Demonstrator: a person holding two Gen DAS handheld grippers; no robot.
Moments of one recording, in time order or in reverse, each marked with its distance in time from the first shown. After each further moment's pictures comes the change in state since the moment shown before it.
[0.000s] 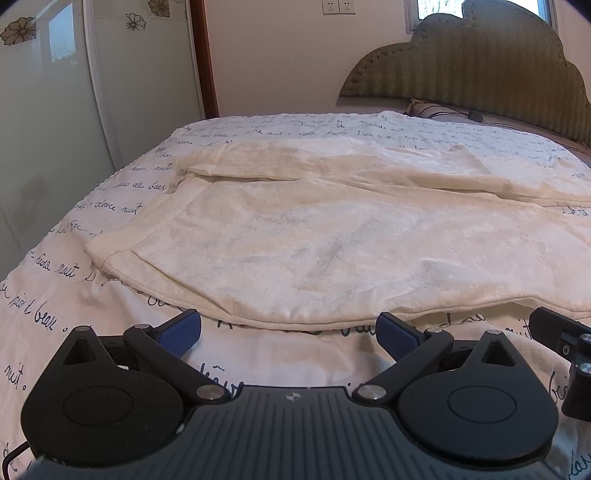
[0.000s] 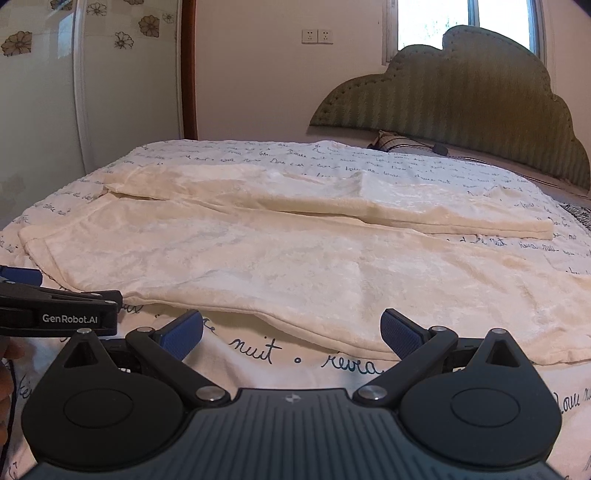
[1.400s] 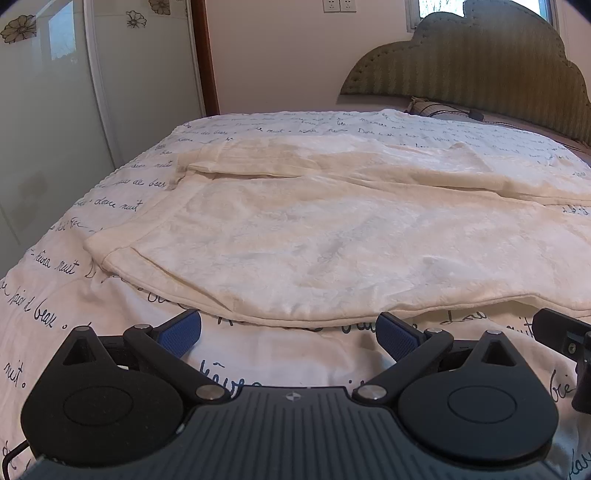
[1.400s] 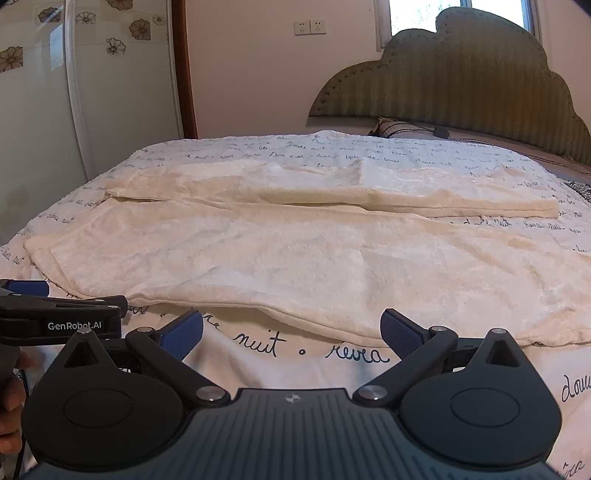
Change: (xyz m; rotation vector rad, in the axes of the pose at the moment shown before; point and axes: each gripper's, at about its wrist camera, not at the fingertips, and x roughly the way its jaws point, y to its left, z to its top) left arm 0.000 0.002 0.000 -0.002 0.008 -0.001; right arm 0.001 -0.004 0.003 0.026 0.082 -0.006
